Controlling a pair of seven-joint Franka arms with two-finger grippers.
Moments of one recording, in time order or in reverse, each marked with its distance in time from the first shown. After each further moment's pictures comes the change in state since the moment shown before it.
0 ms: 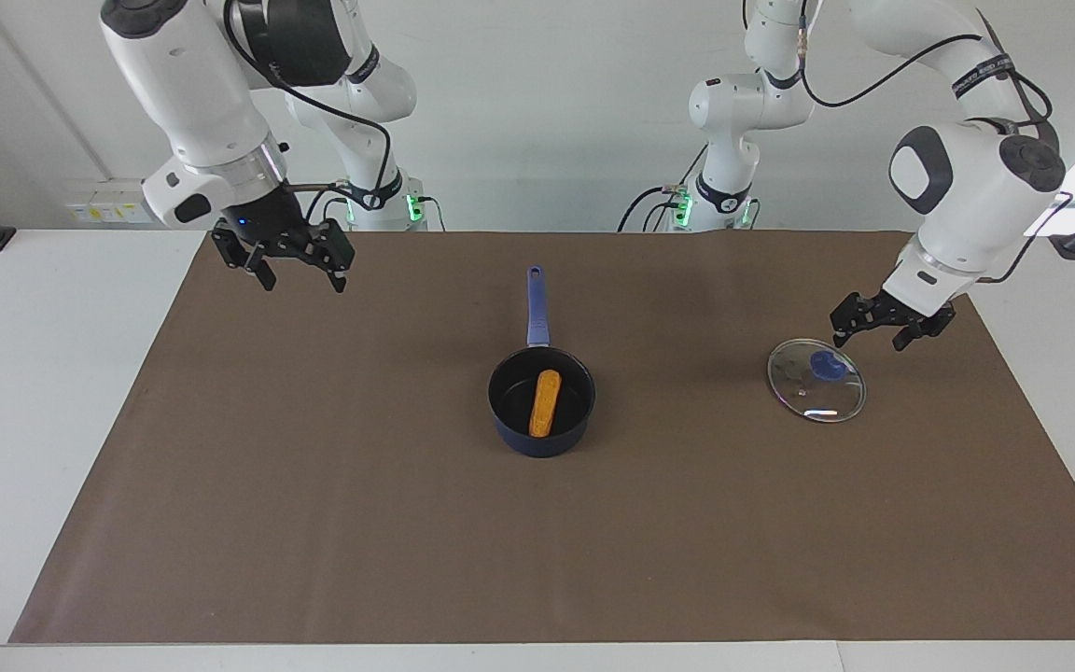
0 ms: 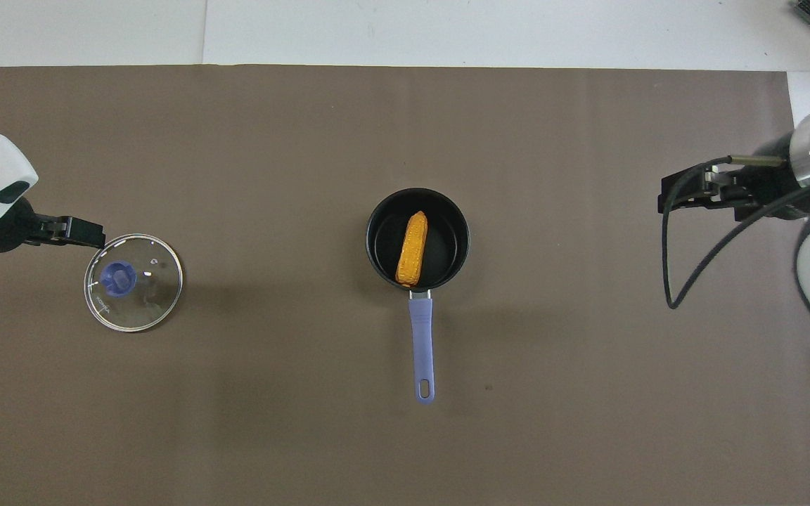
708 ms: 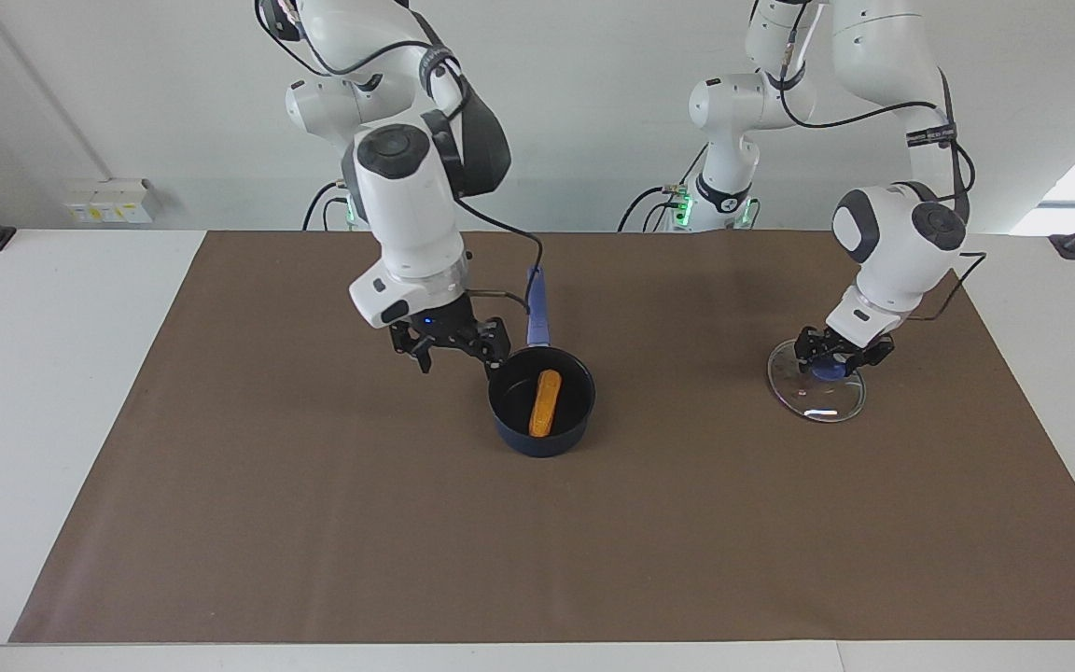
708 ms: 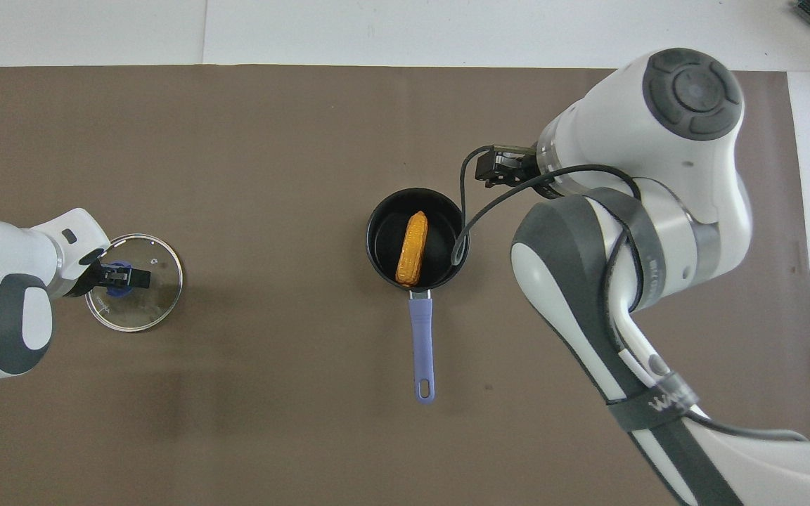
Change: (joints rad) left arm 0.002 0.028 0.008 -0.393 0.001 0.454 0.064; right arm 0.256 0.213 0.001 0.002 0.000 0.309 0.317
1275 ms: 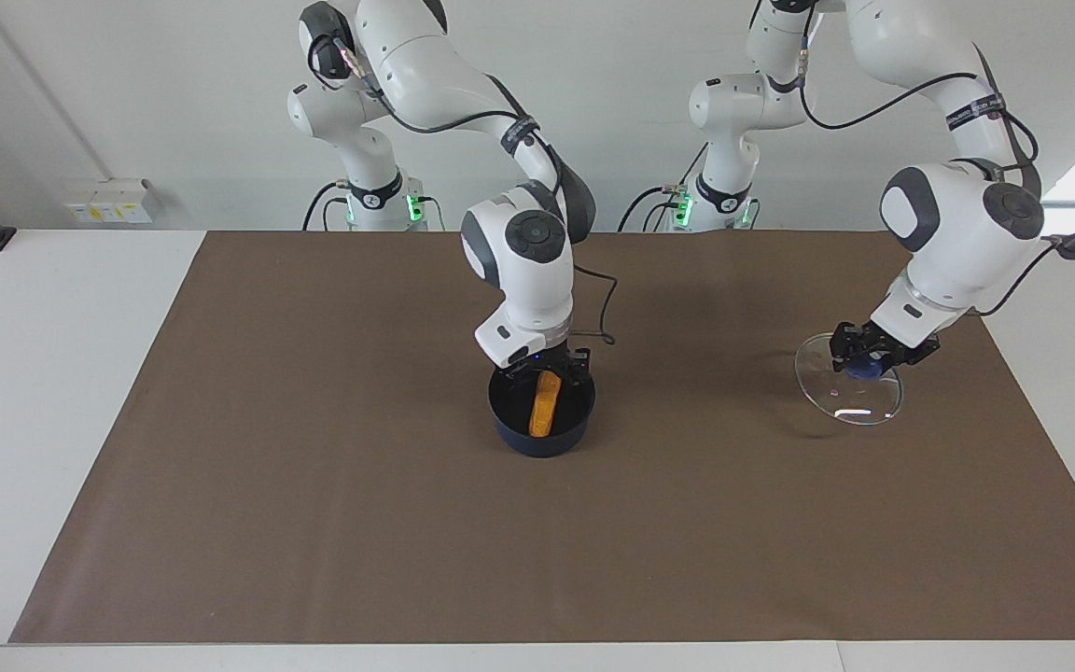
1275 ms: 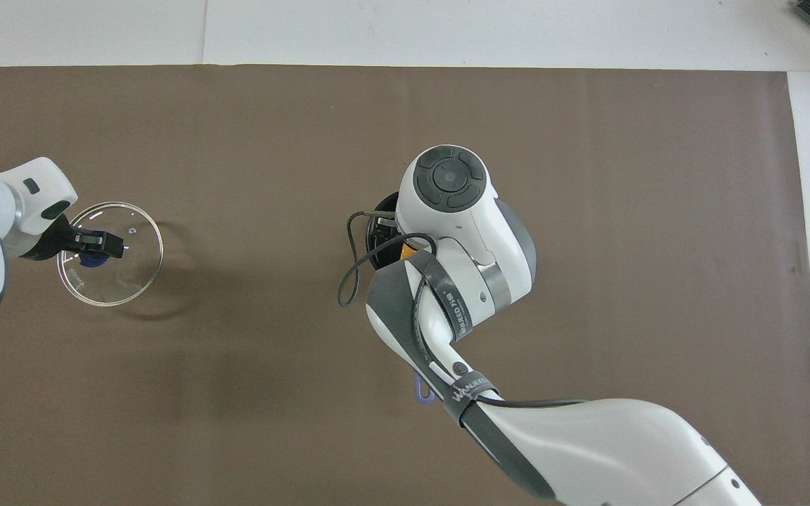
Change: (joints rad) left arm 0.001 0.042 0.003 0.217 0.001 -0.215 0.001; right arm 0.209 0.229 0.009 -0.006 0.000 0.160 0.221
